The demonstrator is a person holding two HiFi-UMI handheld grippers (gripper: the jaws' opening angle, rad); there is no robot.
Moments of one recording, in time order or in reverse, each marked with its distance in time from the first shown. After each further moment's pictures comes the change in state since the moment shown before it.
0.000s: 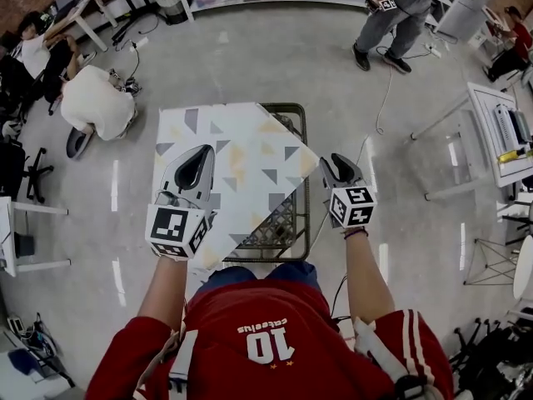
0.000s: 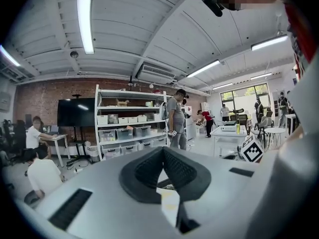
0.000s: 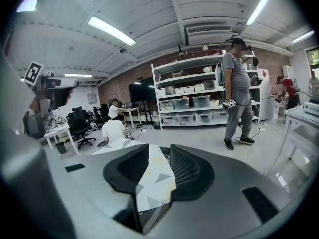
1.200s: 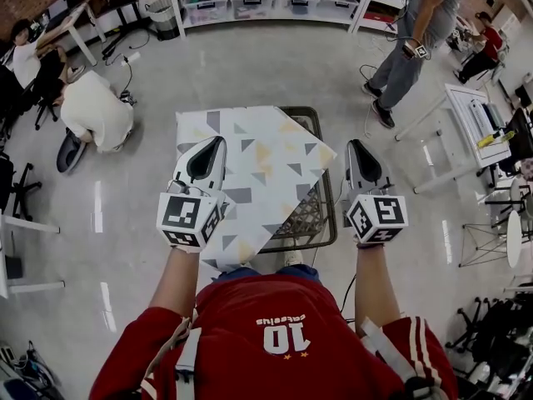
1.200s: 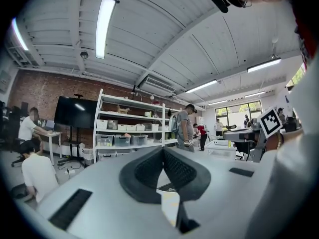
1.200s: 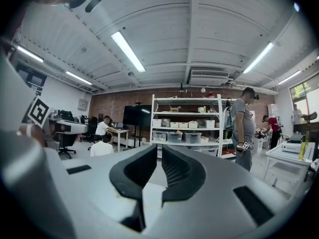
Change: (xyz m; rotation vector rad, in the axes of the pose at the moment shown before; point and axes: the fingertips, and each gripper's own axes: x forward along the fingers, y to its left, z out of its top) left arm -0.120 0.103 0.014 -0.085 -0.136 -0.085; right arm -0.110 0.203 0.161 -0.147 -0.332 -0.204
